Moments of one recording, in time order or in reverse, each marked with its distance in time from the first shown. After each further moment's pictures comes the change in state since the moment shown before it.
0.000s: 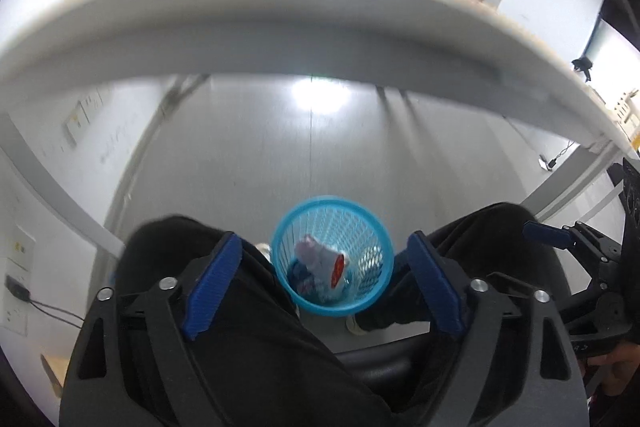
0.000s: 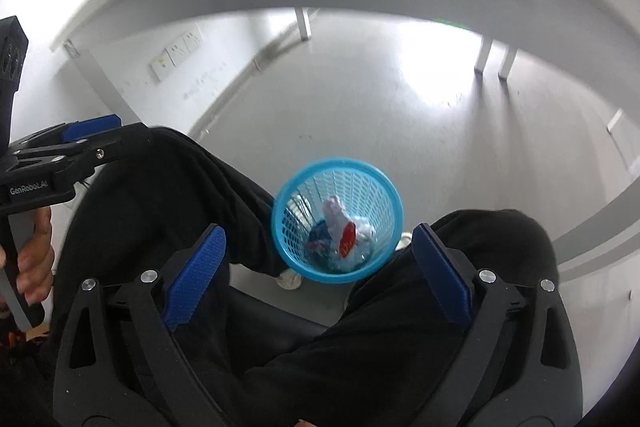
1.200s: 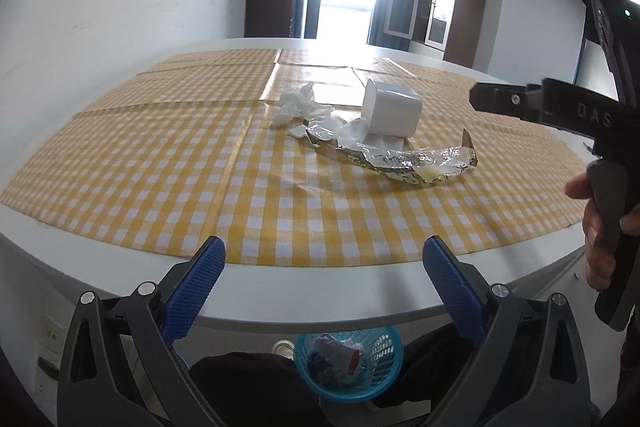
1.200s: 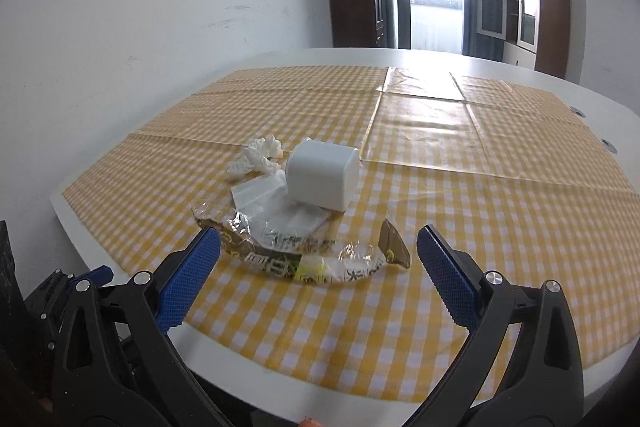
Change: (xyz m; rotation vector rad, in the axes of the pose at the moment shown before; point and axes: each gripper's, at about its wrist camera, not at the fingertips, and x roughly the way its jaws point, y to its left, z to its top) left arm -0.056 -0.001 0.124 0.051 -0.246 0.019; right arm -0.094 0.012 0.233 0.014 -0.357 -0.080
